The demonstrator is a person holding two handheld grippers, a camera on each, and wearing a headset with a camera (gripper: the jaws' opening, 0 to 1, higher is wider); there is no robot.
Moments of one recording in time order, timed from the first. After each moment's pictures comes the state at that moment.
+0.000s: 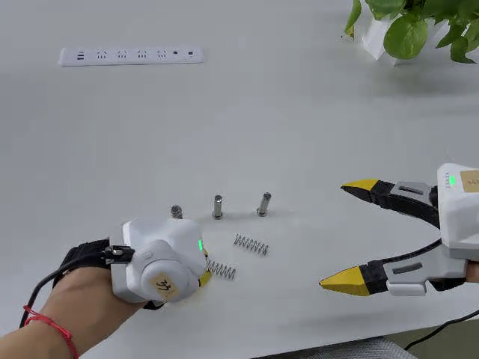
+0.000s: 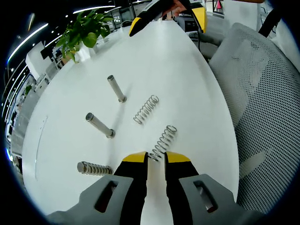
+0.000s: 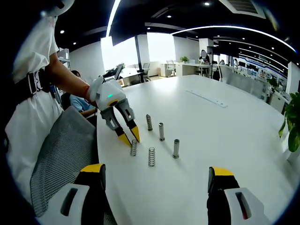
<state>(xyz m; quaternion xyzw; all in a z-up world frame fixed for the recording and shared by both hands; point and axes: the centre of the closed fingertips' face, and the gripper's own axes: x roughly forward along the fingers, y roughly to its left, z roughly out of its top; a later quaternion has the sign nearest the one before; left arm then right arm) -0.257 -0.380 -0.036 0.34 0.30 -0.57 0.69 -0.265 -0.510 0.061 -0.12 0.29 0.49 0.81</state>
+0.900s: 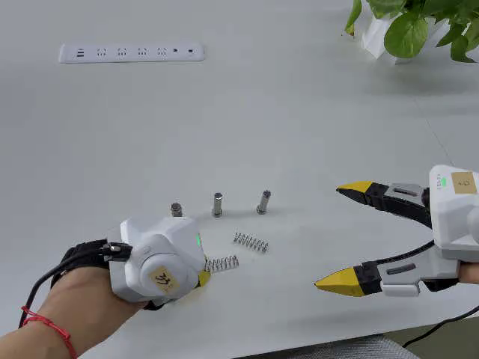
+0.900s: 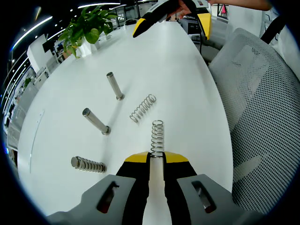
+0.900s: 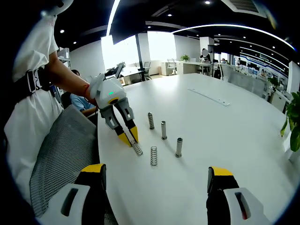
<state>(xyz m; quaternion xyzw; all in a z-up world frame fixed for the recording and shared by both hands) -0.269 -0.381 -0.036 0.32 0.32 -0.58 0.68 -0.269 -0.505 0.058 -0.12 0.30 0.49 0.81</state>
